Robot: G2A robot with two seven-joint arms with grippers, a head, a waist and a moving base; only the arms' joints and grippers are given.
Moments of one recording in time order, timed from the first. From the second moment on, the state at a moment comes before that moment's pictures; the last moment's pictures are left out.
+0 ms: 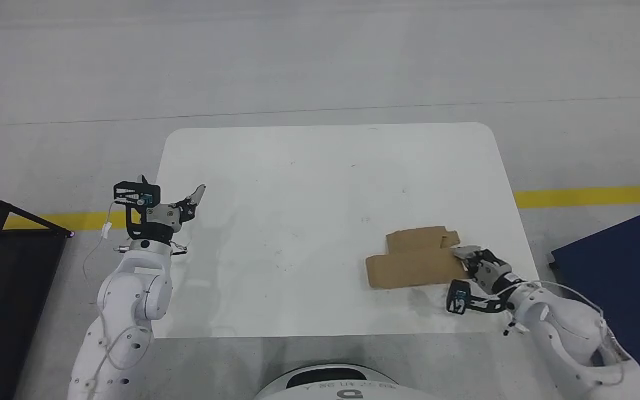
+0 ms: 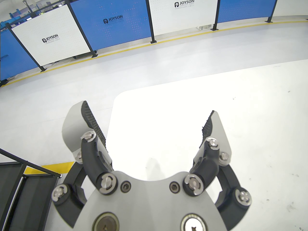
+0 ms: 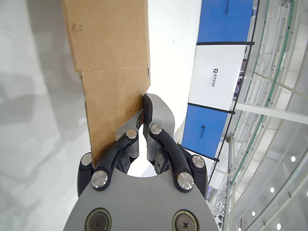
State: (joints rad) left arm 1.73 -1.15 -1.60 -1.80 1.33 0.00 0.00; right arm -2.10 -0.92 1.74 -1.87 -2.43 -0.24 -0.36
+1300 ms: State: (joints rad) left arm 1.73 -1.15 -1.60 -1.80 1.33 0.00 0.00; right arm -1.72 -0.95 1.59 -1.99 -2.36 -0.11 -0.21
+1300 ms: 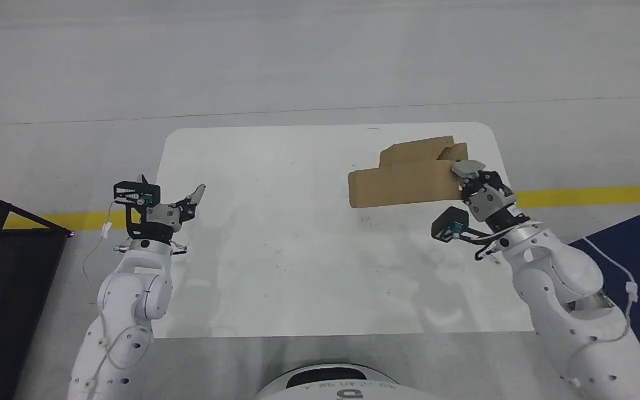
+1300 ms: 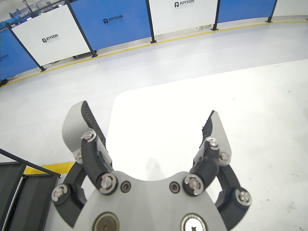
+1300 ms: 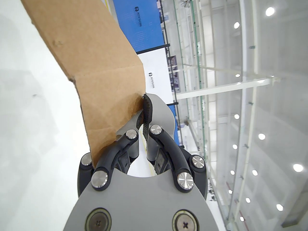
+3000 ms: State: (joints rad) left arm 1.23 -1.27 -1.00 -1.42 -0.47 -0.67 -0.53; right arm -1.31 -1.06 1.12 -1.88 -2.67 0.16 -0.06
